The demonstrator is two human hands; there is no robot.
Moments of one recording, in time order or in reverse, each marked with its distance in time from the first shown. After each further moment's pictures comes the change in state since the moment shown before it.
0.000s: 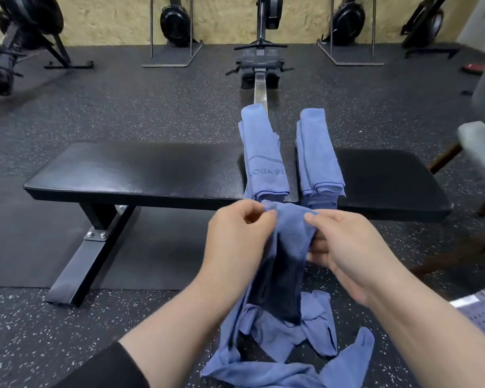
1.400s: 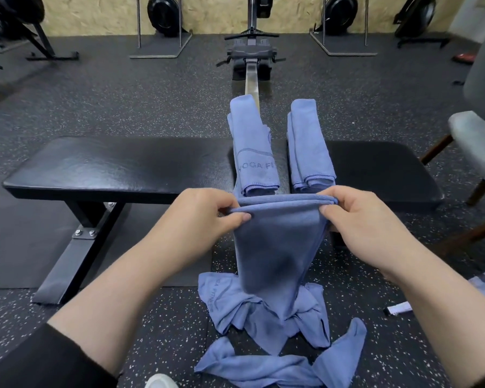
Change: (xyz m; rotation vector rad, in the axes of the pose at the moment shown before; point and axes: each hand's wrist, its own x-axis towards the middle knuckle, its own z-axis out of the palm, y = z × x) left_hand 0.037 -0.004 -0.048 0.663 -0.274 0.342; right_hand 0.016 -0.011 -0.049 -0.619 0.020 -0.262
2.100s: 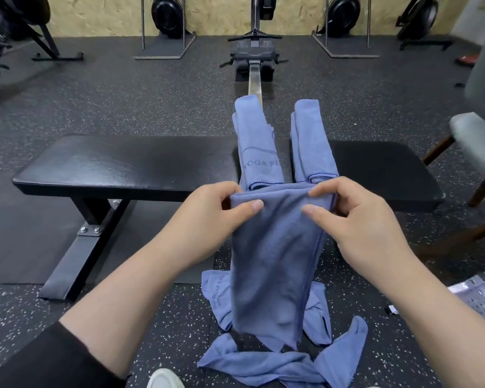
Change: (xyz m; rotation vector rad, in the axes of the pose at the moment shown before) left_hand -0.015 0.018 -0.005 -0.353 -0.017 -0.155; right_hand -0.025 -0.019 0.019 0.055 0.207 -0.164
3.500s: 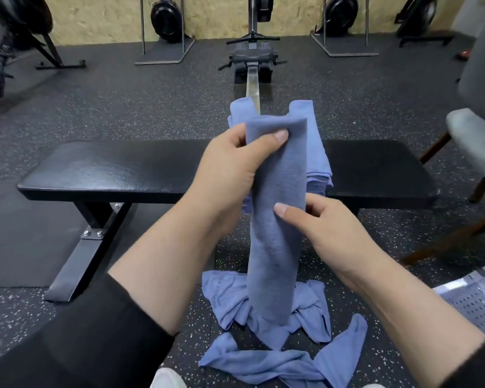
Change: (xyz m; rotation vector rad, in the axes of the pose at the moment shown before) left_hand 0.027 0.072 0.022 -0.754 0.064 0.013; right_hand -0.006 -0.007 0.010 0.394 -0.249 0.197
